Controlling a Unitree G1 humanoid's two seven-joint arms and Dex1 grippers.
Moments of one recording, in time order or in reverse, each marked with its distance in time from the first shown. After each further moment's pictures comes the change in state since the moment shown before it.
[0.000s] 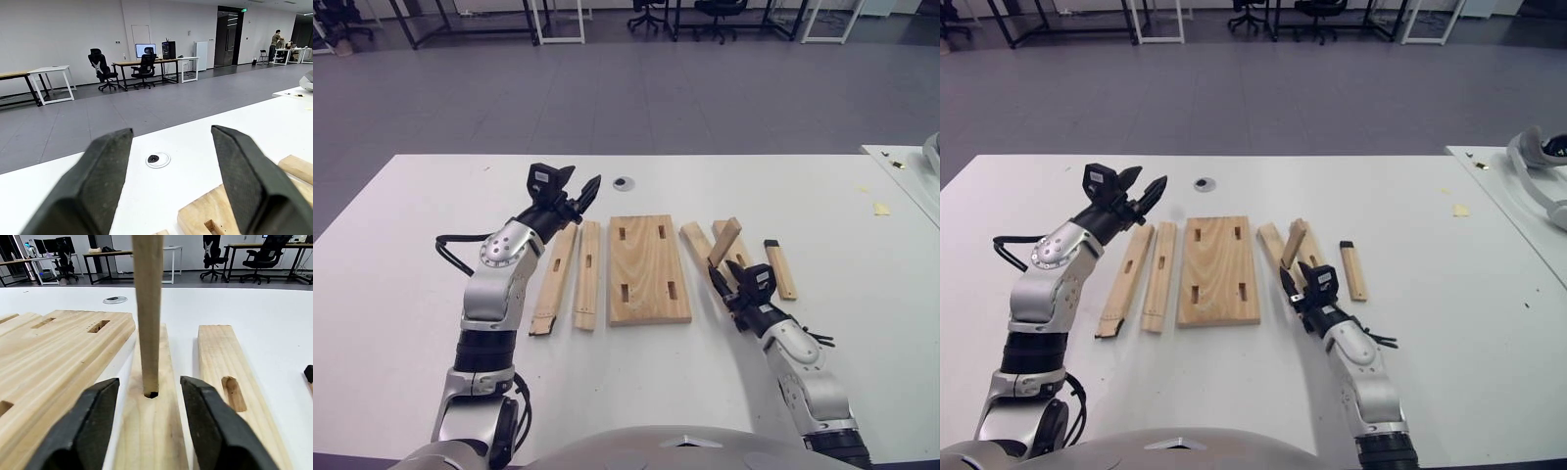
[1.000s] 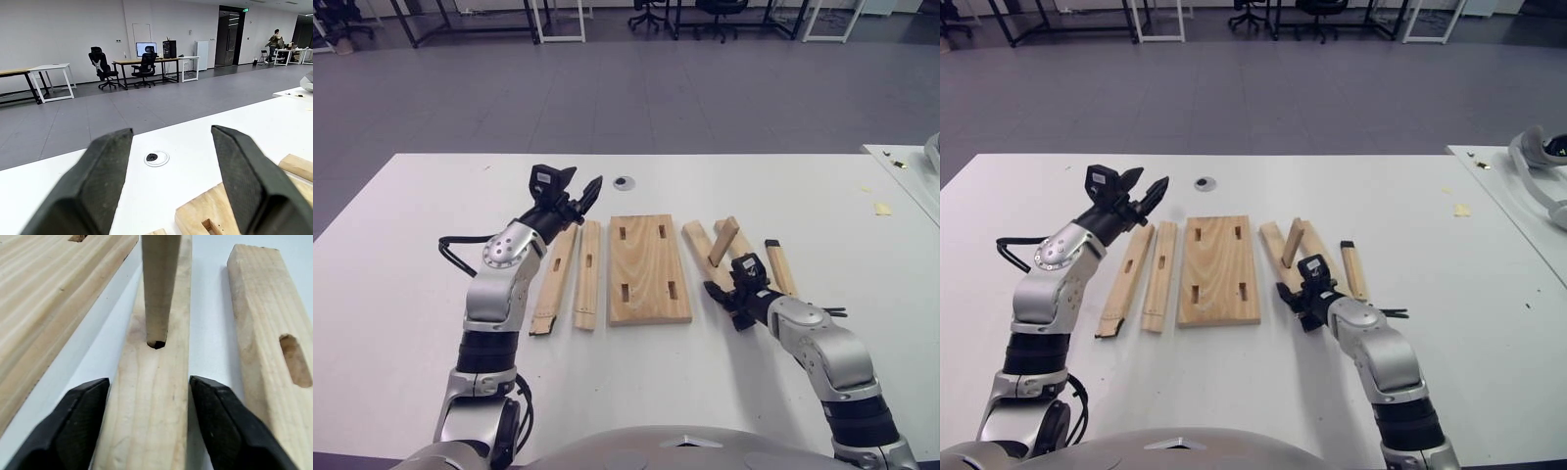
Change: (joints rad) left arm 0.004 -0.010 -0.010 -0.002 0.000 0.000 0.011; right arm -0.164 -0.139 0.038 -0.199 0.003 0.703 -0.014
